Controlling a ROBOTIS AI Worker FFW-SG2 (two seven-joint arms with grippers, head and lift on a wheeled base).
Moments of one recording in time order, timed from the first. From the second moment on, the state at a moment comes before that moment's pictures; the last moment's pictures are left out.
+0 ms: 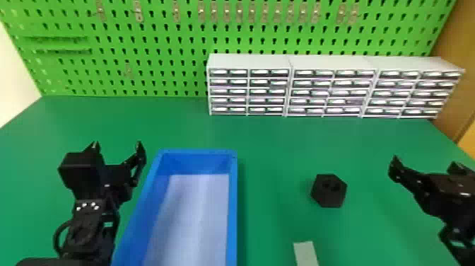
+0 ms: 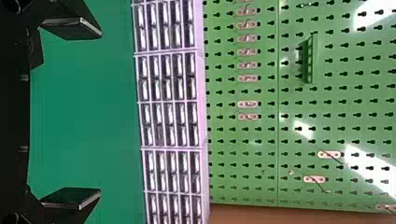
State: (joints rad) left arm 0.22 0.01 0.05 -1.98 -0.11 0.10 0.10; right arm 0.26 -0.06 -0.26 -2.25 -0.16 0.54 0.04
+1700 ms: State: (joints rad) left arm 0.22 0.01 0.04 -1.97 -0.12 0.10 0.10; right arm 0.03 -0.23 -0.23 -2.30 -0.21 1.18 0.25
